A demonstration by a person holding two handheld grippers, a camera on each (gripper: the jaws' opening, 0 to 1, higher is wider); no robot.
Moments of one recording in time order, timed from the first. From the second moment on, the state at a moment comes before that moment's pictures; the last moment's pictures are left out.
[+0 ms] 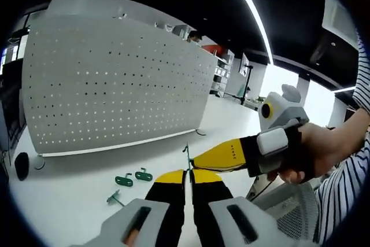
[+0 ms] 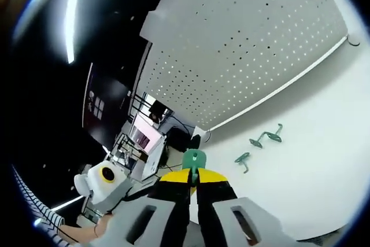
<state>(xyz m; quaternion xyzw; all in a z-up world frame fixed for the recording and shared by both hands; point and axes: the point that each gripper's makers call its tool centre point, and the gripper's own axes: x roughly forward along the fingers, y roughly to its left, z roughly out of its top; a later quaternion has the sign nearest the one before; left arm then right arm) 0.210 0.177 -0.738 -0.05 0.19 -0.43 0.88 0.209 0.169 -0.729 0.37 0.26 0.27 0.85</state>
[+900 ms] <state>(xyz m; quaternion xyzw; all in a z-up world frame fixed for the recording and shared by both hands) 0.215 0.205 -0.735 -0.06 0.20 -0.40 0.89 0.216 0.220 -0.704 0.07 0.20 0.39 0.90</state>
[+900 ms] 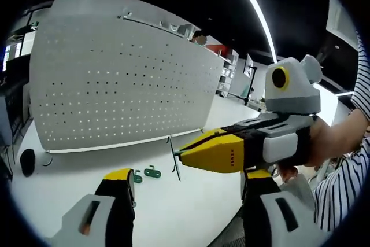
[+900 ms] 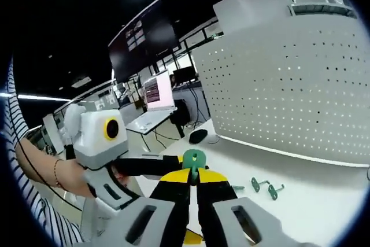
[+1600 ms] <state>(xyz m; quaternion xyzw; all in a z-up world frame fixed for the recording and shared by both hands) 0.202 0.229 -0.751 -0.11 0.20 -0.37 0.90 0.252 0.204 -0.674 -0.03 0.08 0.28 0.96</state>
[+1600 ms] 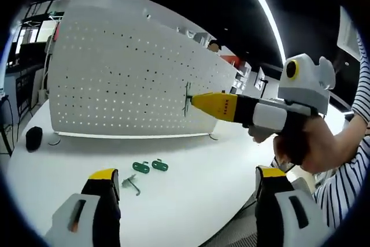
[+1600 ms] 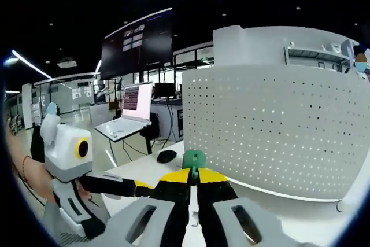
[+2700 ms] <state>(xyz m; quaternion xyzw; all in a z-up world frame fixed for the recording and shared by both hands) 0.200 0.260 -0.768 -0.10 0.19 -0.30 0.93 0.372 0.157 -0.625 -0.05 -0.01 0.13 0.99</state>
